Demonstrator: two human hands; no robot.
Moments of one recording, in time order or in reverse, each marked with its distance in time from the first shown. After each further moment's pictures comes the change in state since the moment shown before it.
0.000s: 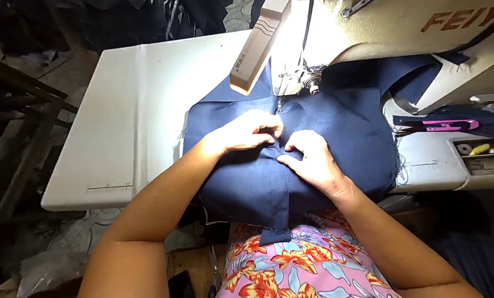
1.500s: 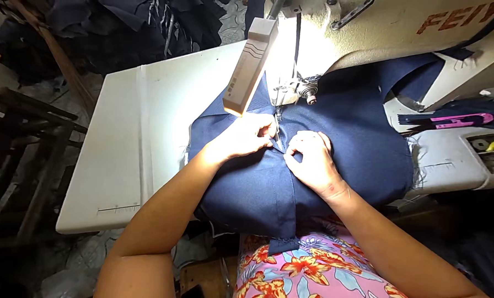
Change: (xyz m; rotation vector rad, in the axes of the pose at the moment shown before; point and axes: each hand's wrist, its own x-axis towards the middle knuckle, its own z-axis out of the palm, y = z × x) left_hand 0.007 0.007 -0.011 0.030 0.051 -0.327; right_hand 0.009 -0.005 0.015 -0.101 0.110 0.143
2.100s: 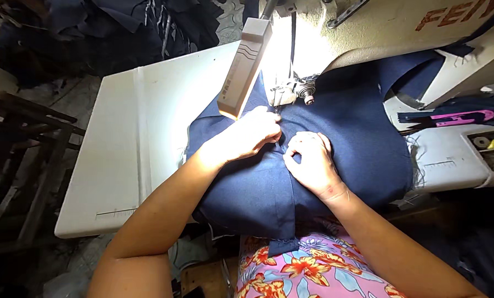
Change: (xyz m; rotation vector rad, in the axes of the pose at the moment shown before) left_hand 0.008 -0.010 -0.001 0.374 -0.082 0.410; right_hand -0.001 -0.002 0.000 -0.034 -0.004 0.021
